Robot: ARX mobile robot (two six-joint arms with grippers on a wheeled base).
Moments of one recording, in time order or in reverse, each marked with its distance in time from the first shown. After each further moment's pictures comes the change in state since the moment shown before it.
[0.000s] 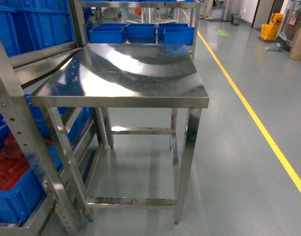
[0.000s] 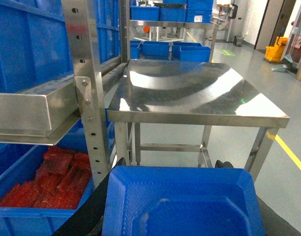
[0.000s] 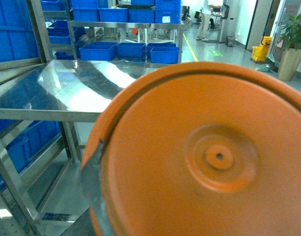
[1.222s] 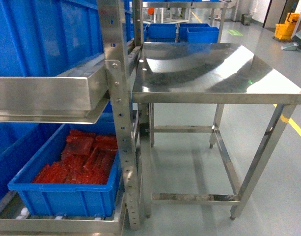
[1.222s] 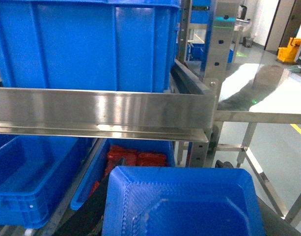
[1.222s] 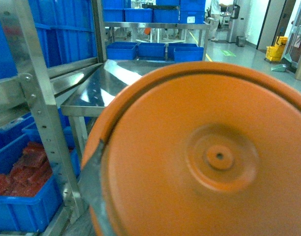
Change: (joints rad) left arm 0.000 0.000 0.000 0.001 0.000 0.000; right arm 0.000 0.000 0.000 -0.002 0.000 0.000
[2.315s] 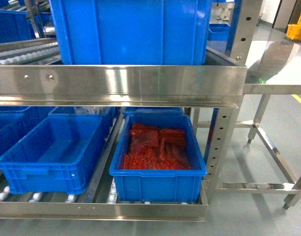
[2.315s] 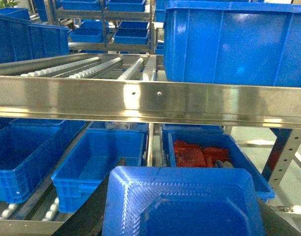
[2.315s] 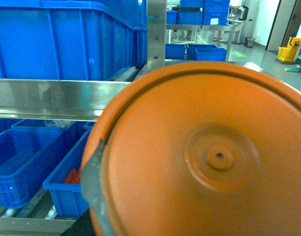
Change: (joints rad) left arm 0.000 0.000 0.000 0.000 -0.002 0.000; right arm 0.000 0.000 0.000 0.003 0.000 0.000
